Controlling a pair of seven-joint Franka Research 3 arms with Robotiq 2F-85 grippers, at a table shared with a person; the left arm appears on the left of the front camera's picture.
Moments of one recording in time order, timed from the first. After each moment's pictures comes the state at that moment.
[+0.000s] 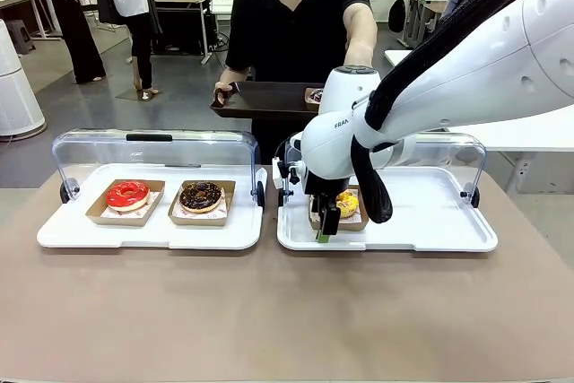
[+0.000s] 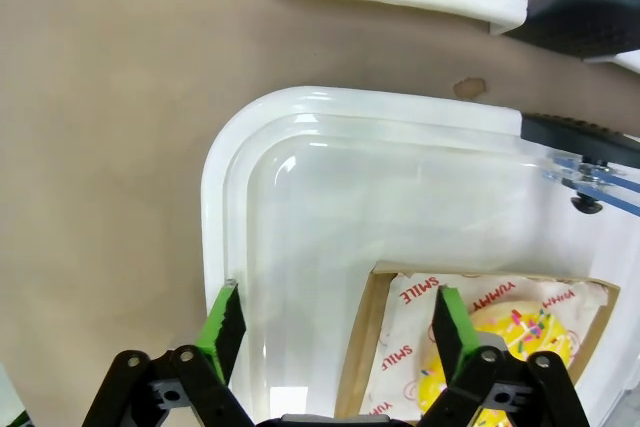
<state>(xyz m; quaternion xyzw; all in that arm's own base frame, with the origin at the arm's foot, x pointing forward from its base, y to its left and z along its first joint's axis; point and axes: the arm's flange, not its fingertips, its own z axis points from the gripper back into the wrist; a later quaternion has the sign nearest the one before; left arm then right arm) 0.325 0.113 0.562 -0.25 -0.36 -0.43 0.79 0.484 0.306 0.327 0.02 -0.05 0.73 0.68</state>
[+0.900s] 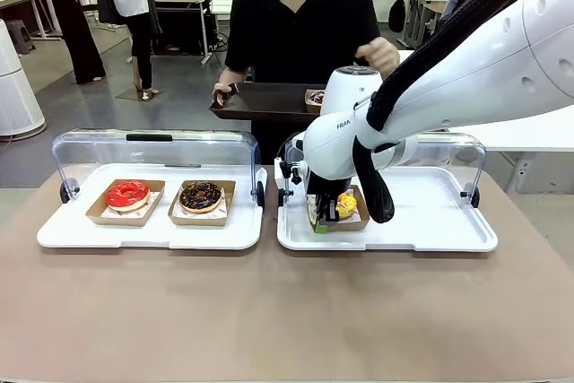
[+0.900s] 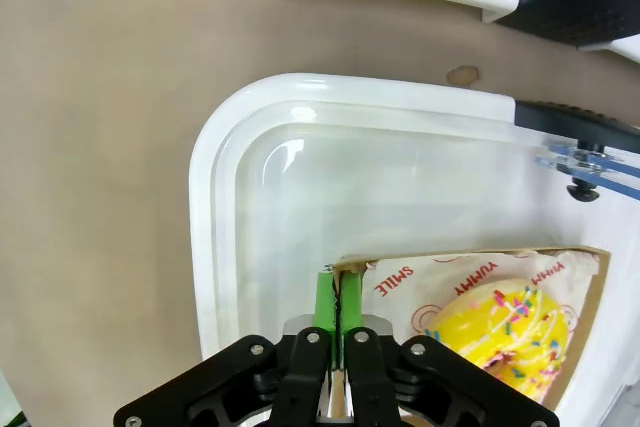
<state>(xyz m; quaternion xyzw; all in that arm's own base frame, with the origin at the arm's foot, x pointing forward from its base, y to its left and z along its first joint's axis) 0.325 0.113 0.562 -0.25 -0.36 -0.43 0.79 0.488 0.302 0.326 0.02 -0.06 0.73 0.68</state>
